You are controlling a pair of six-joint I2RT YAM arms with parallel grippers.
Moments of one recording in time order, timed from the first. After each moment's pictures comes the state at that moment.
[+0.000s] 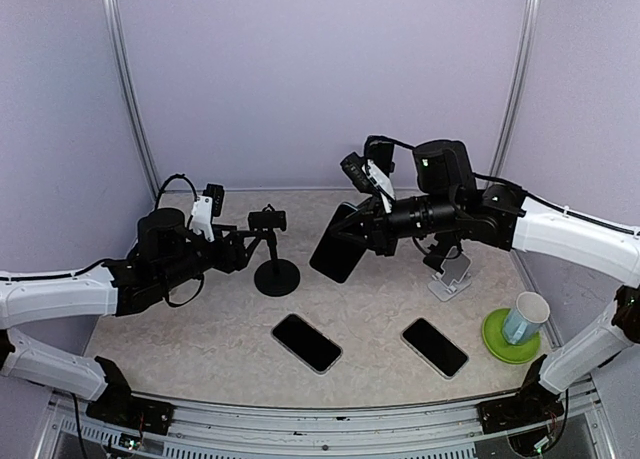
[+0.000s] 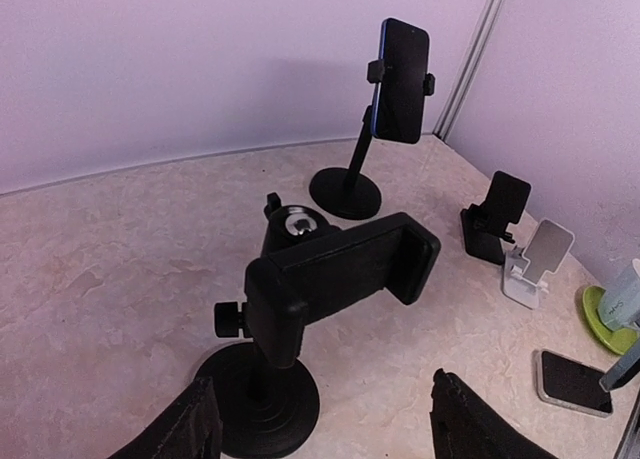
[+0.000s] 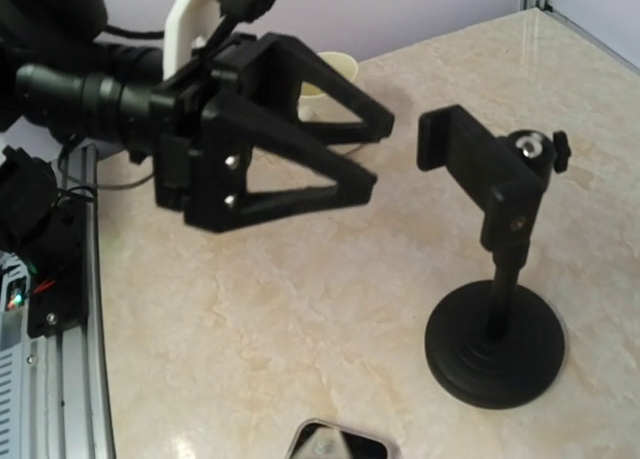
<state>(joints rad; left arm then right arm) -0.72 1.17 0.62 0.33 -0.10 -0.27 0.86 1.42 1.25 -0.23 -0.42 -0.01</state>
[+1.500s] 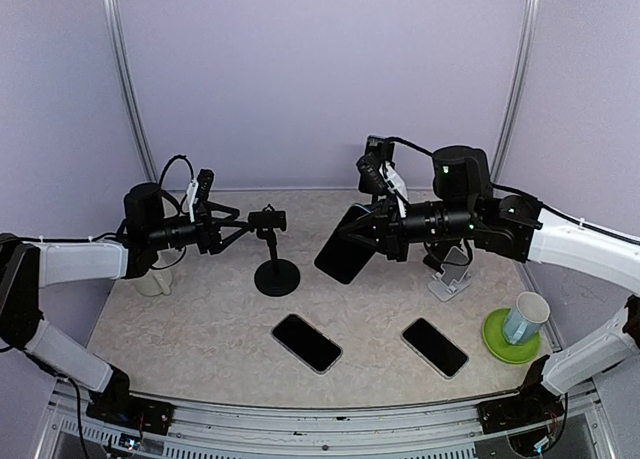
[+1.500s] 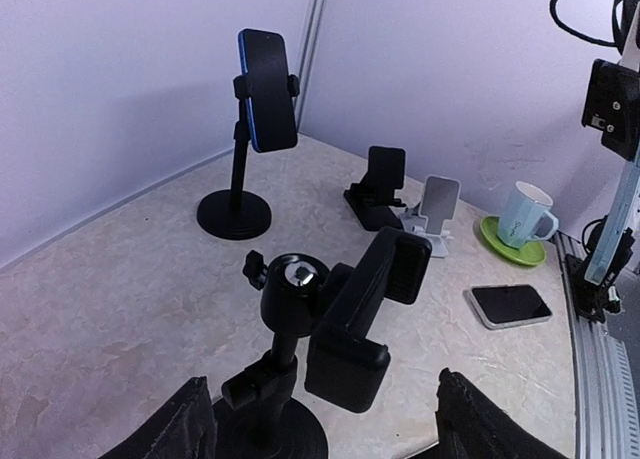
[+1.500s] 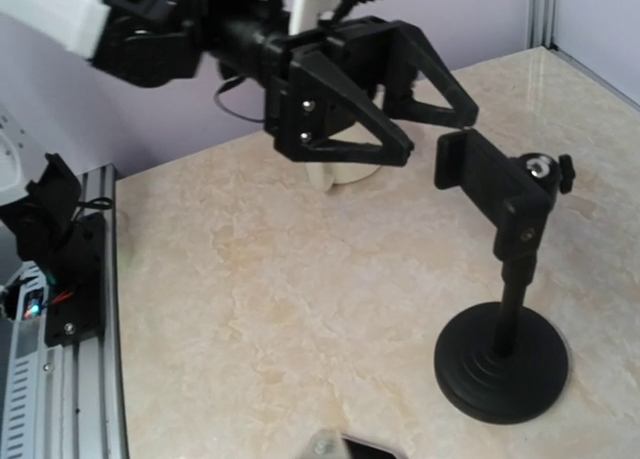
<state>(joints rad) -0.29 1.40 0.70 0.53 0.79 -0.05 0.86 1.32 1.15 -0.15 -0.44 0.00</state>
